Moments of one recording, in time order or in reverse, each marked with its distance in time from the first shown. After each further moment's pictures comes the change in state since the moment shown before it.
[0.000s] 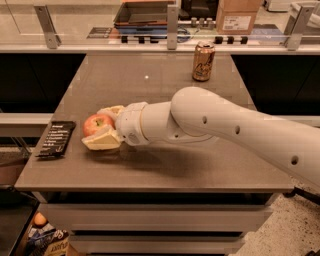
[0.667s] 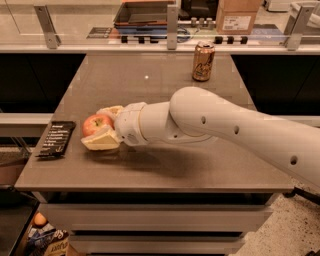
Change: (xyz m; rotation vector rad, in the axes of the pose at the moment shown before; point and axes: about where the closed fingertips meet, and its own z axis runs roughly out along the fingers) arm -0.003 0.003 0.002 -0.005 0.000 -0.005
